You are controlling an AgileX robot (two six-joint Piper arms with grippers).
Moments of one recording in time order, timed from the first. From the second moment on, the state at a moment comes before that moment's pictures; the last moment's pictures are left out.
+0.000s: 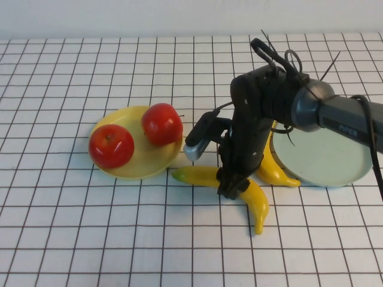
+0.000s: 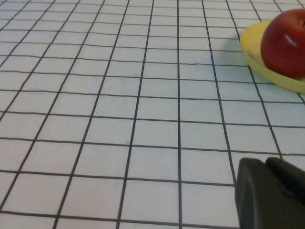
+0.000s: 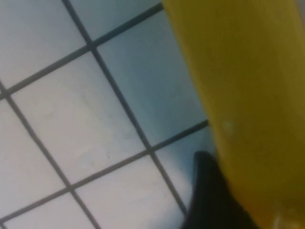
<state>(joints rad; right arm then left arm) 0.61 2.17 -1.74 0.05 1.10 -0.49 -0.01 -0.01 0.02 0.00 0.37 -0.02</state>
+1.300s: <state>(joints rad) 0.16 2.09 -1.71 -0.11 1.10 -0.19 -0.01 -0.01 0.02 0.00 0.37 -0.02</state>
